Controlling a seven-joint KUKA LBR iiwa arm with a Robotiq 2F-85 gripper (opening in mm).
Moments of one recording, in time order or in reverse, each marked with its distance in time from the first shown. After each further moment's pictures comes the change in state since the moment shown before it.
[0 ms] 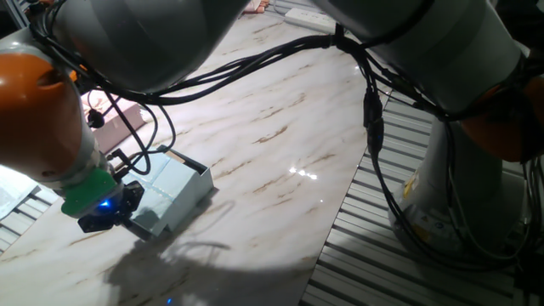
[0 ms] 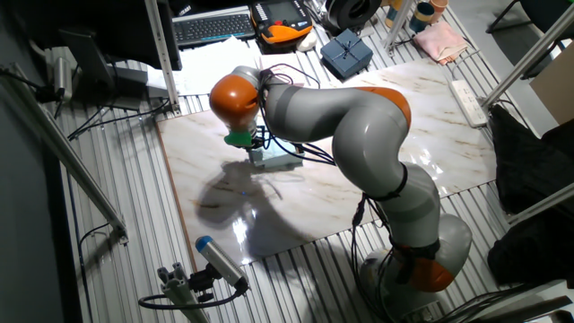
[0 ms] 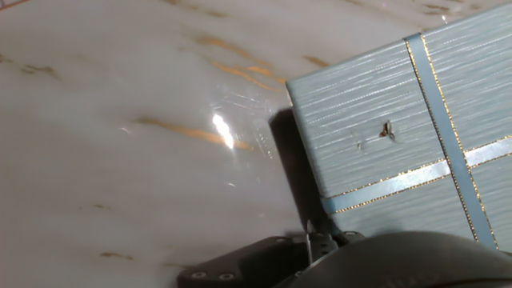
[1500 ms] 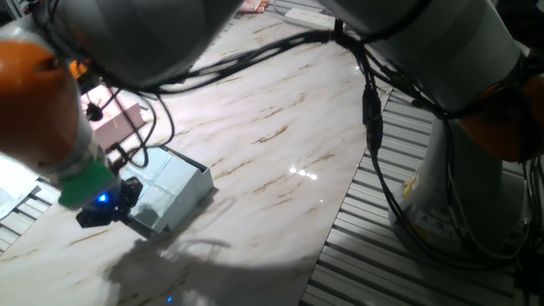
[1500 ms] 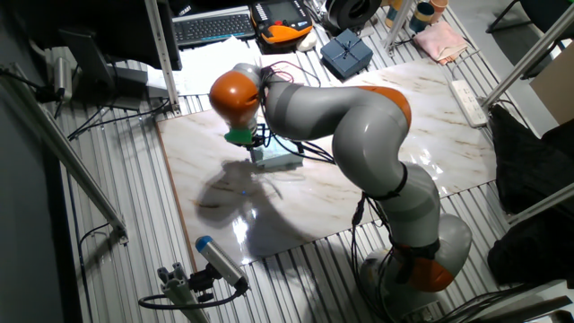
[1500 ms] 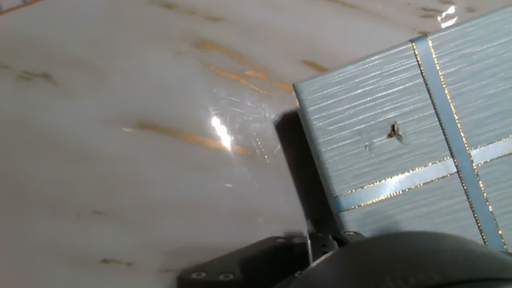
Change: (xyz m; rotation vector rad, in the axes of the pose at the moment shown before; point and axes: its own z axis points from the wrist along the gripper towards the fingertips) arm -0.003 -0.001 -0.002 -0.004 0.003 0.018
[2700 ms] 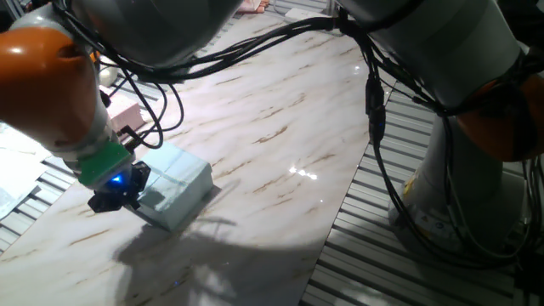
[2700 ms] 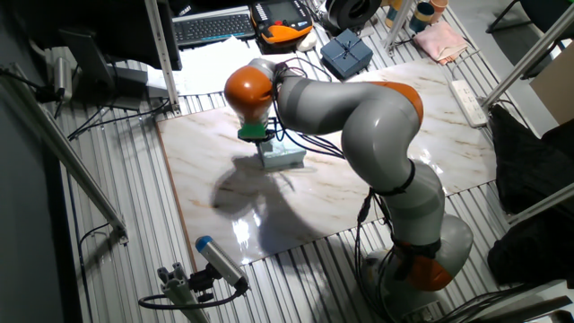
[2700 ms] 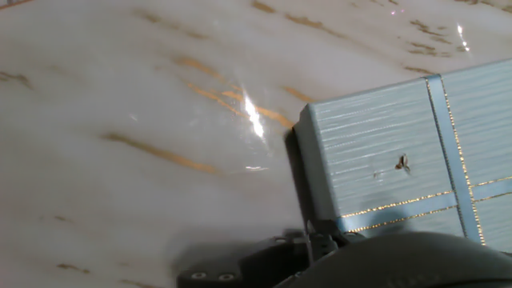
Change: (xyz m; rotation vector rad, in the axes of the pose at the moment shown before) arm -0.023 -0.029 0.001 -0.032 0.028 -0.109
